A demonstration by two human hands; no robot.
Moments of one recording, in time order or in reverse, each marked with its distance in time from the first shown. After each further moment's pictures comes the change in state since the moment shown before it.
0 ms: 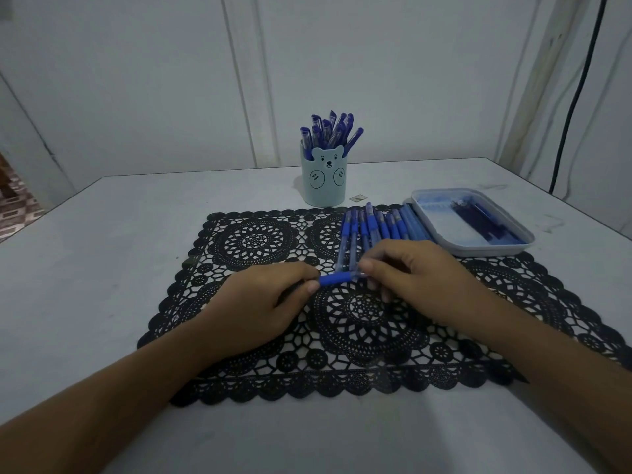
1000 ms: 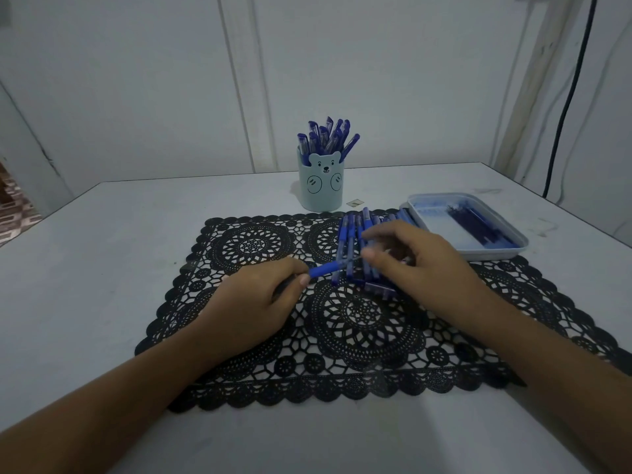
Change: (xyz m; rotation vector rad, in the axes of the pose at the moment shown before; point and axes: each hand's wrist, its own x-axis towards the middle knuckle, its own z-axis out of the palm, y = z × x) left_hand 0.002 0.001 0.000 -0.024 0.036 -0.195; right_hand 0.003 0.001 -0.004 0.018 0.203 0.002
